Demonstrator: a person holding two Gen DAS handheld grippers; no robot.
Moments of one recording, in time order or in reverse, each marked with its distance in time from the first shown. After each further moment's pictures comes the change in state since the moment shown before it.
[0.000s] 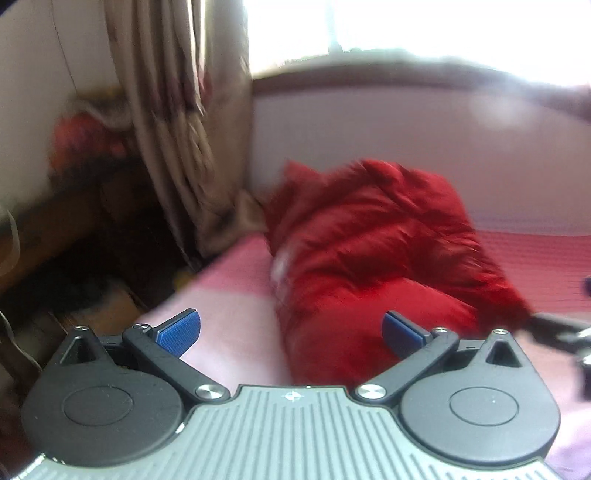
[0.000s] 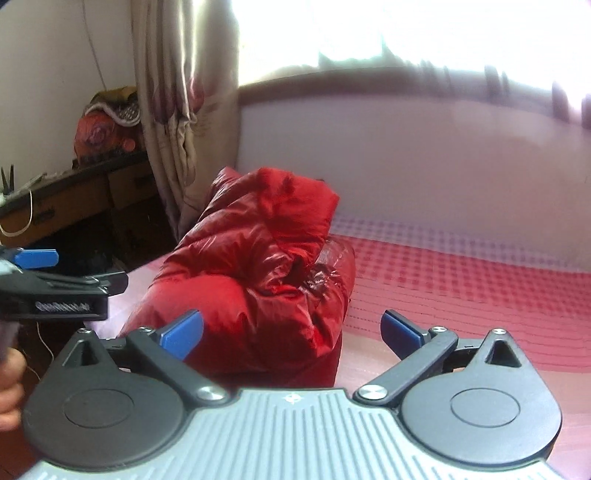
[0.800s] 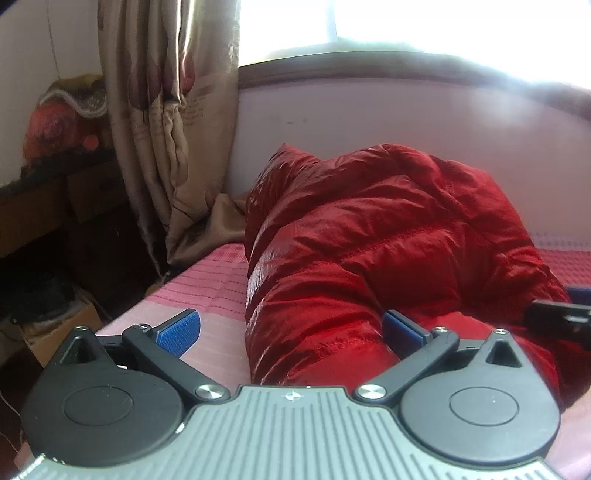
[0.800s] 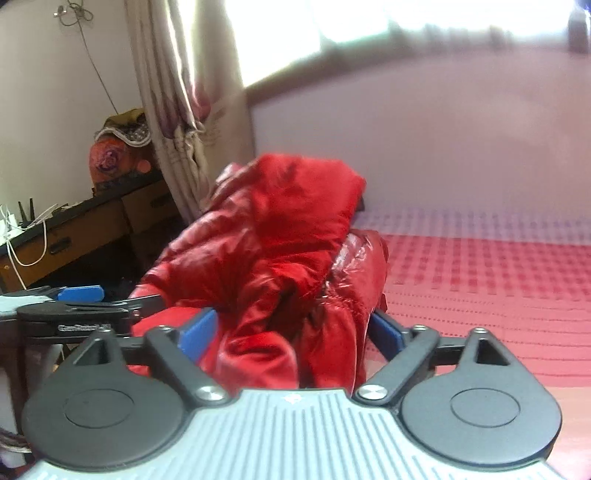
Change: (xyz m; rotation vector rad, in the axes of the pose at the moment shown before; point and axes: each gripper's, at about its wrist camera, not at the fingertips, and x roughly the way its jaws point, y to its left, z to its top) left arm 0.121 0.008 -0.005 0.000 -0.097 -0.002; right arm 0.101 -0.030 0.000 0.097 -0.058 0.175
